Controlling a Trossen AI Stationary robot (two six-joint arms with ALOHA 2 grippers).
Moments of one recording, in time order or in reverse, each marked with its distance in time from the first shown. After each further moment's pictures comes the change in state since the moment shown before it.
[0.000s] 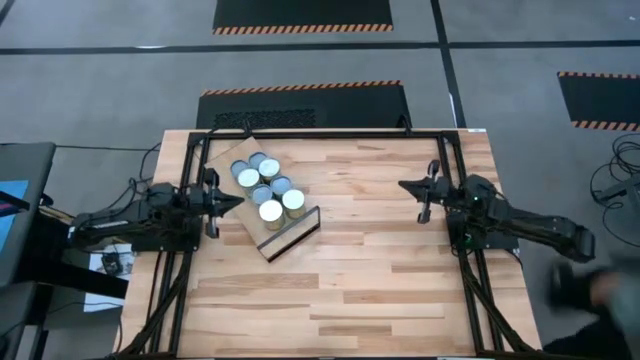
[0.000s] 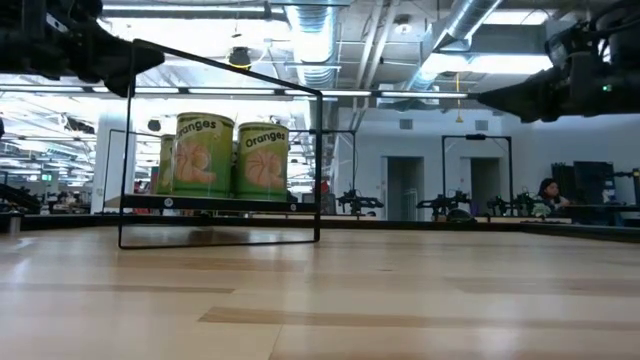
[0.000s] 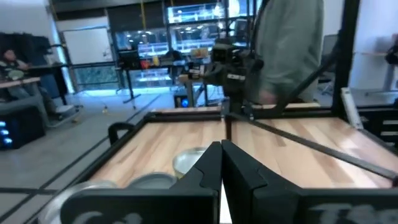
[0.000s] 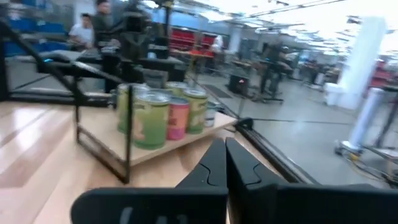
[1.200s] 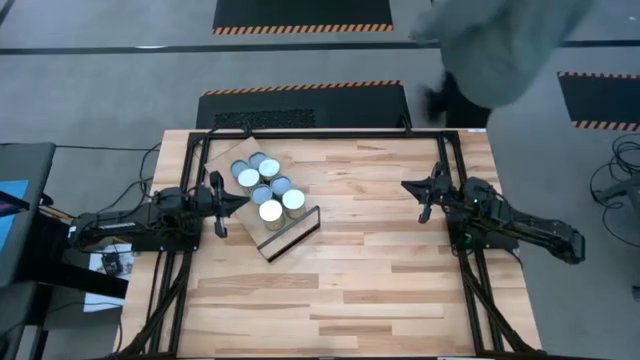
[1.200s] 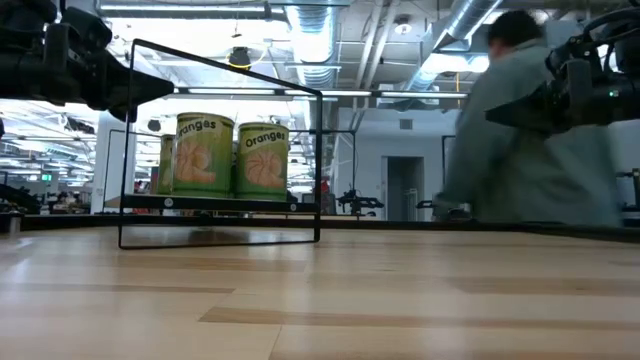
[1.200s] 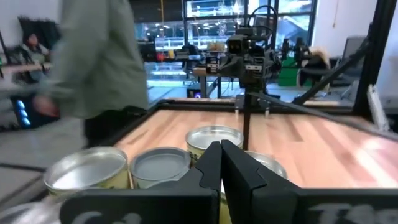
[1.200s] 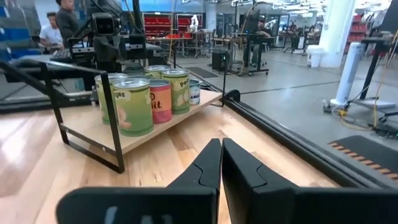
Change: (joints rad) left arm -0.003 0.002 -0.130 0.117 -0.081 -0.036; right arm 0.027 -0.172 -0.002 -0.267 0.145 0.138
